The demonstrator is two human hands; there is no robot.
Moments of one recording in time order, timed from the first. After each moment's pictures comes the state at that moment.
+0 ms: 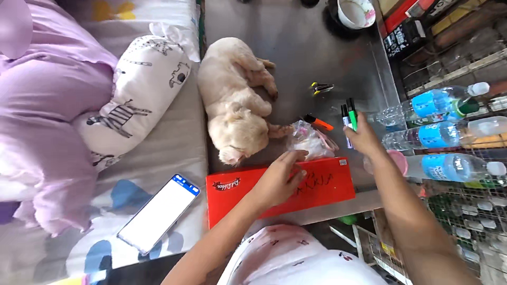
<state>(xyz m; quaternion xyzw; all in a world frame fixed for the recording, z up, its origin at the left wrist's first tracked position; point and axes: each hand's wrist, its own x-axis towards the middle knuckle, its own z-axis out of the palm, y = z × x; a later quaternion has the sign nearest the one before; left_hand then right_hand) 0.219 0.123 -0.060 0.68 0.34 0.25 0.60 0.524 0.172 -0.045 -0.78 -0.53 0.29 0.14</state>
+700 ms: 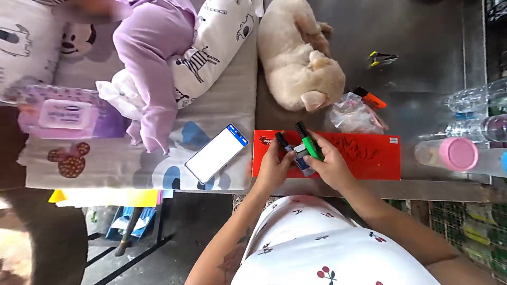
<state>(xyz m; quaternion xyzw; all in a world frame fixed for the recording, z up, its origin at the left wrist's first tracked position) 0.135 0.033 -0.081 0.37 0.54 0.36 0.66 0.315 0.047 -0.068 -0.55 -0.53 0.57 0.29</state>
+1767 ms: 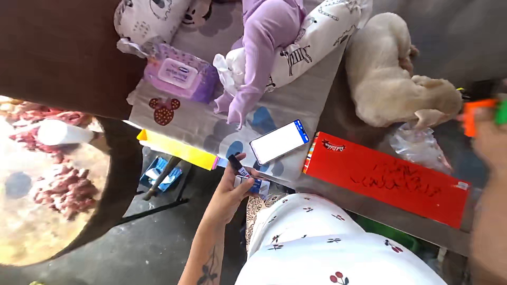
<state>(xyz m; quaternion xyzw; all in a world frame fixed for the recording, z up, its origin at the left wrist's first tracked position) -0.059 -0.099 -0.040 0.20 0.55 0.52 0.62 0.400 0.184 -0.004 -0.61 -0.72 0.24 0.24</state>
